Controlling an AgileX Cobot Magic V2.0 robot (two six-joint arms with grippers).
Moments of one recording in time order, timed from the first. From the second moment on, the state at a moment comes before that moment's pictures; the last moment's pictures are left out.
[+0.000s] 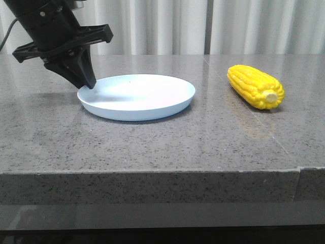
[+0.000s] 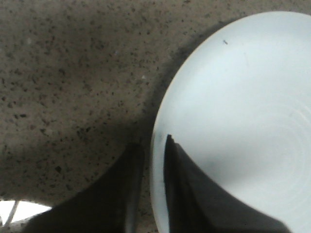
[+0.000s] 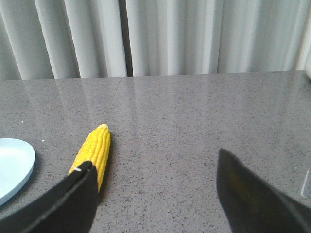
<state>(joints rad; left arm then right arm) -0.31 1.83 -1.46 -0.30 0.81 0.02 -0.02 0.31 -0.48 0.11 0.35 0.00</state>
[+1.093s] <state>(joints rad) -0.31 0.95 -0.74 0.16 0.44 -0.18 -0.02 0.31 -0.48 0.11 0.35 0.00</state>
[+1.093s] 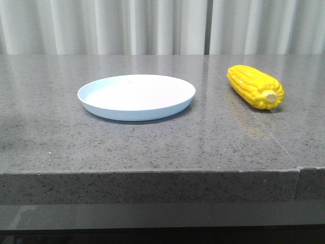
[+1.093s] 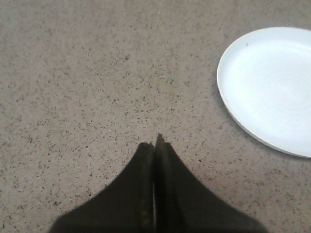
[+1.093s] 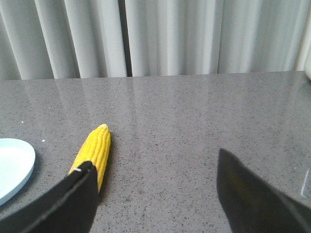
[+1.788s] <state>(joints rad) -0.31 0.31 -0.45 0.21 0.32 -0.19 -0.02 0.31 -0.48 0.11 0.35 0.00</state>
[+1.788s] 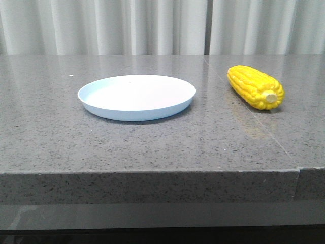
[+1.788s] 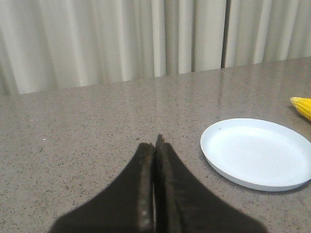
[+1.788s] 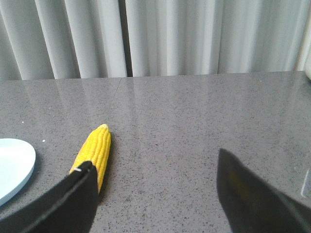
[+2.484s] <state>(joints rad) -0.31 0.30 -0.44 0.21 0.33 -0.19 -0.02 0.47 -0.57 0.11 0.34 0.00</state>
